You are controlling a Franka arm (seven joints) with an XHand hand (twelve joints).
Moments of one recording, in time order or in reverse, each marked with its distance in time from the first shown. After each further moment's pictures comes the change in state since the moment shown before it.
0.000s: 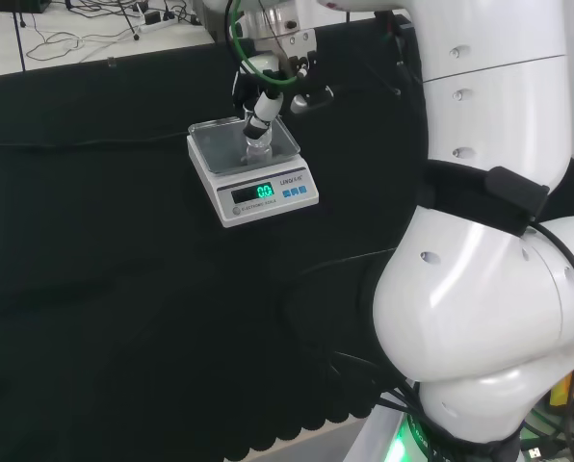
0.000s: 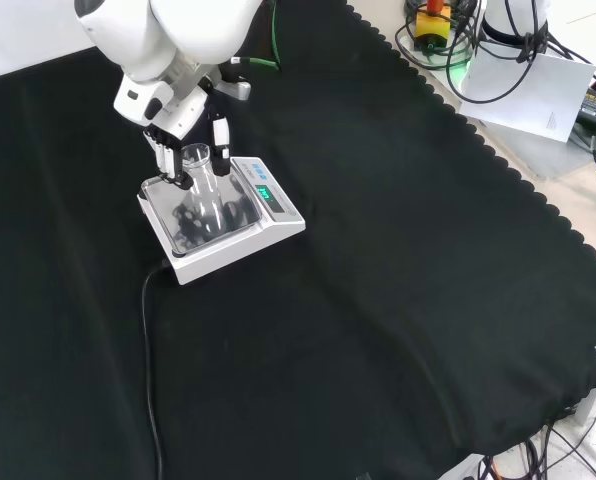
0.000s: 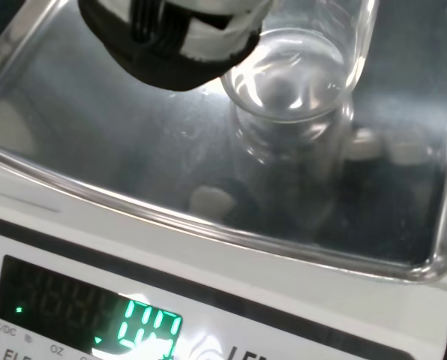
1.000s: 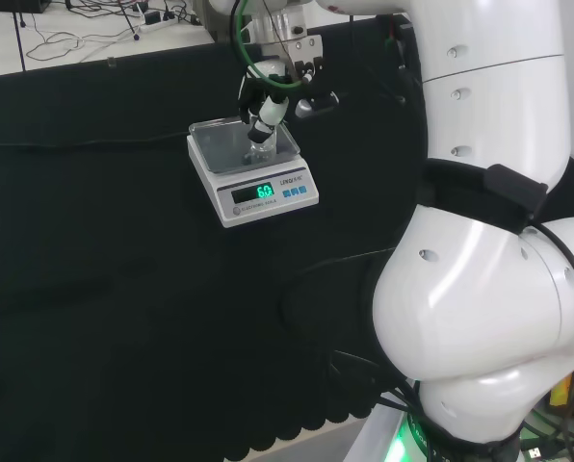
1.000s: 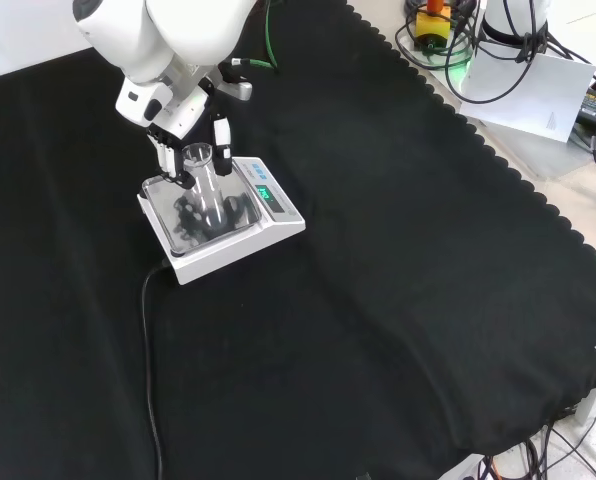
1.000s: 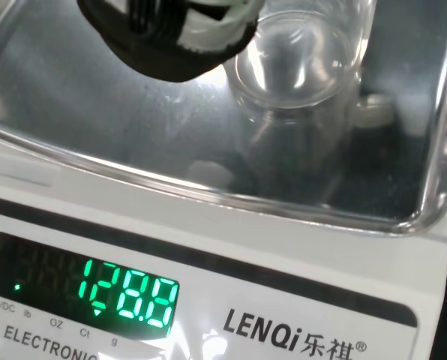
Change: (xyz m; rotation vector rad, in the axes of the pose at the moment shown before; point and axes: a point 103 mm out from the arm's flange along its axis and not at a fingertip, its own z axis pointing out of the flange) arm -0.006 -0.006 0.011 0.027 0.042 0.024
